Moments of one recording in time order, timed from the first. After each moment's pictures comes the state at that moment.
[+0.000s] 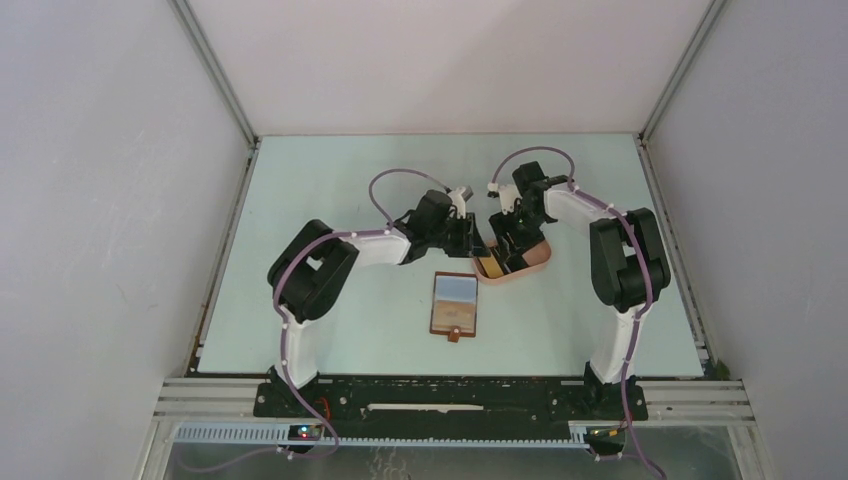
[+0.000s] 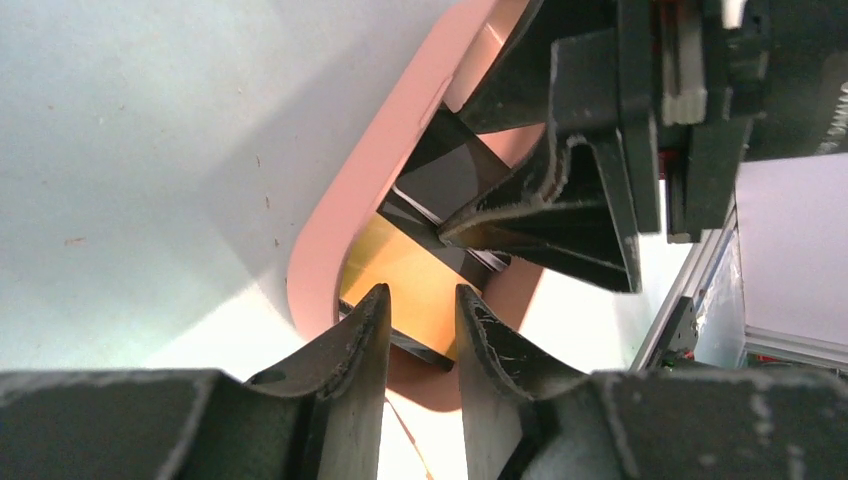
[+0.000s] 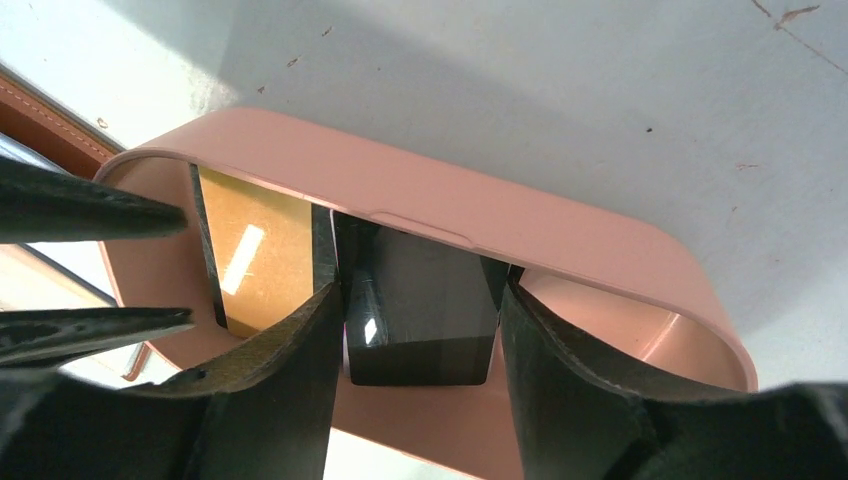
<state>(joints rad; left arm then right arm) -0.70 2.01 1.20 0.20 0.42 -0.64 0.30 1.95 1.37 -0.75 -0.27 -0.20</state>
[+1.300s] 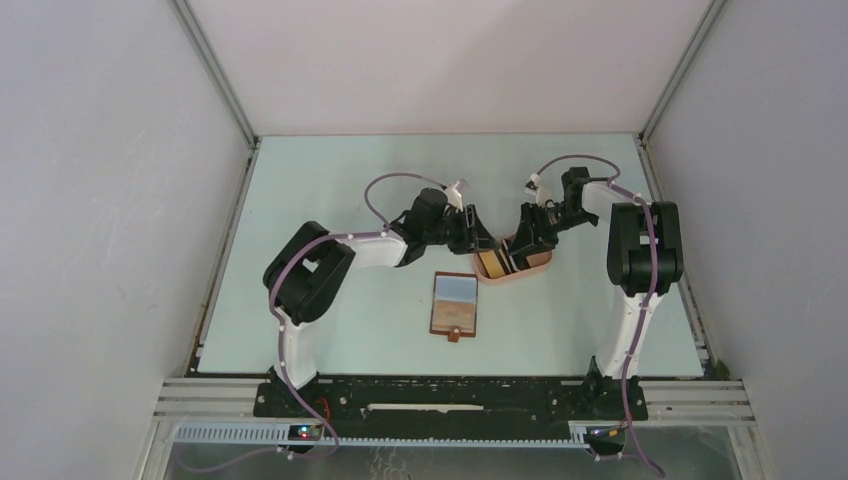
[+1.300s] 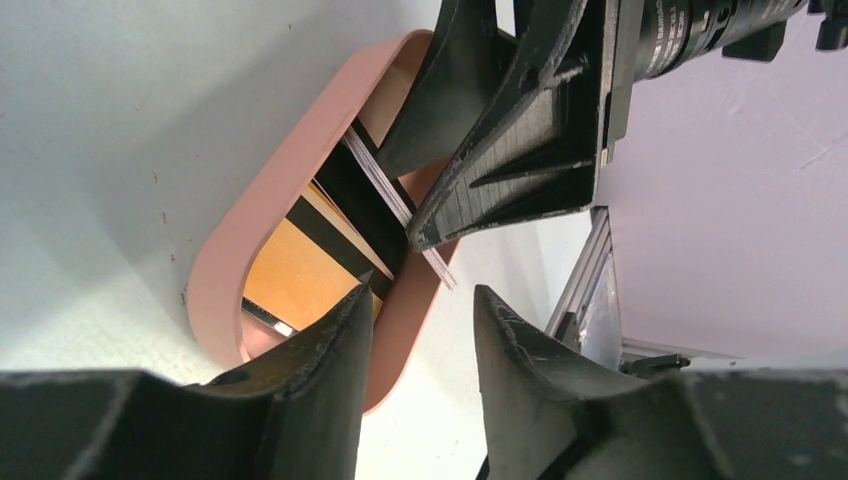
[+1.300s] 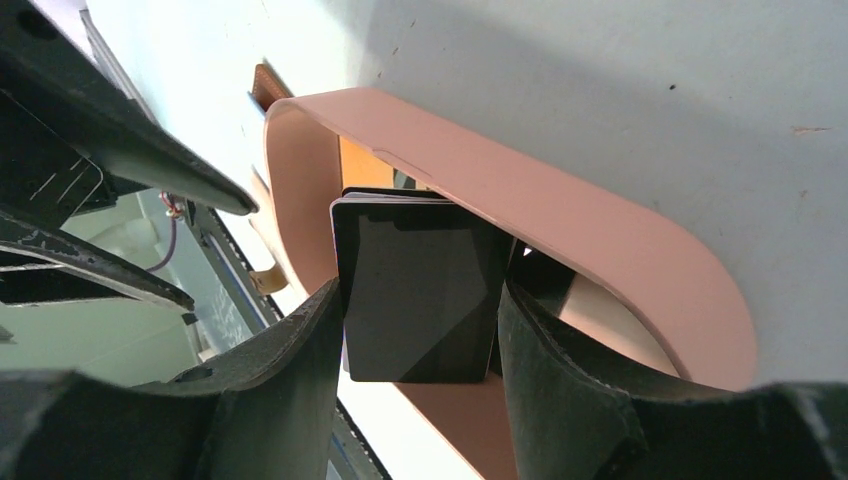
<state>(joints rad) -0.70 1.96 1.14 0.36 0.48 -0.84 0.03 2.04 1.36 -0.79 -0.86 -0.21</state>
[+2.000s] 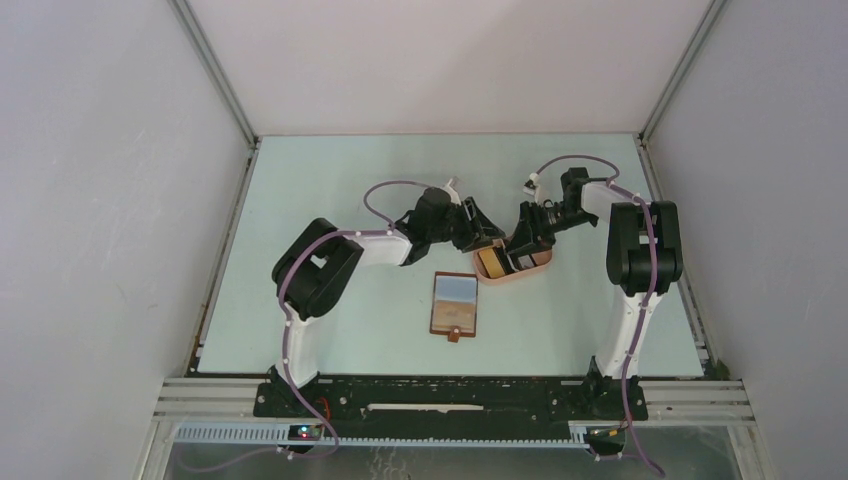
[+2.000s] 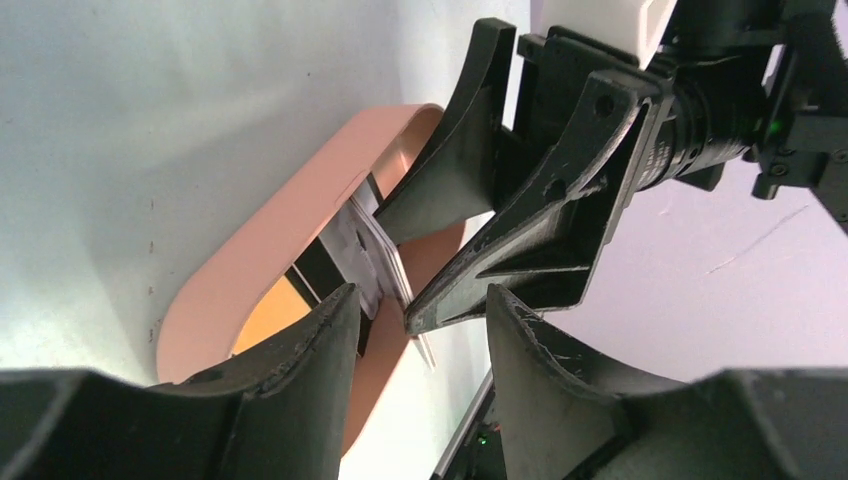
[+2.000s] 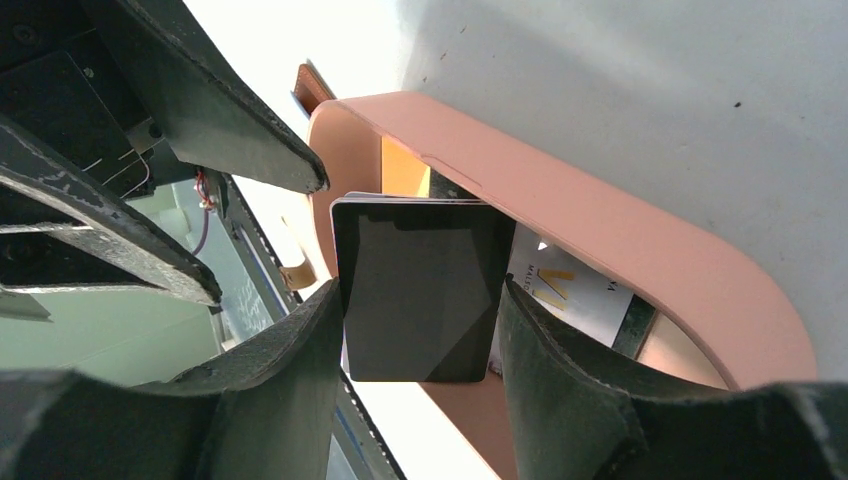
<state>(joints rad) -0.70 2.03 1.18 0.41 0.40 -1.09 0.03 2.04 1.36 -0.80 -0.94 -0.21</state>
